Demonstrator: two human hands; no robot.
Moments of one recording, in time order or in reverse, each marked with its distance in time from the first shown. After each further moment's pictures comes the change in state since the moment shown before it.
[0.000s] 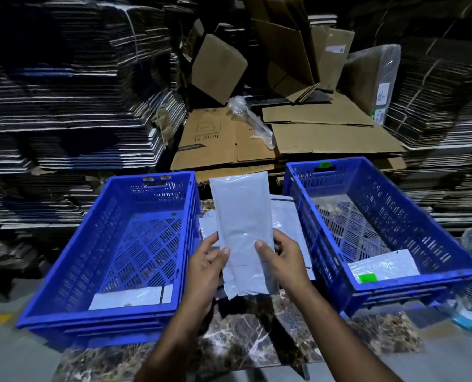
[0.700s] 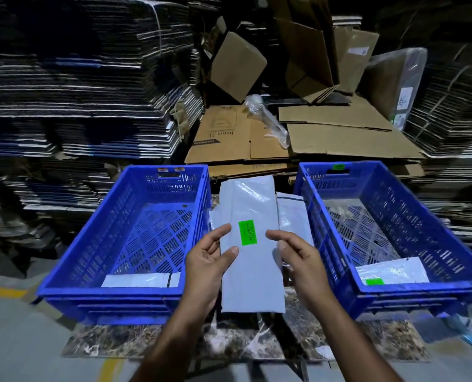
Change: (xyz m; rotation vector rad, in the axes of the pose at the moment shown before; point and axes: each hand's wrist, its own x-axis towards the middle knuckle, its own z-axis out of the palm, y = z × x) left_hand -0.028 0.012 -0.001 -0.061 0.087 0.111; right_hand -0.035 -0.026 -0.020 0.180 -0.120 -0.001
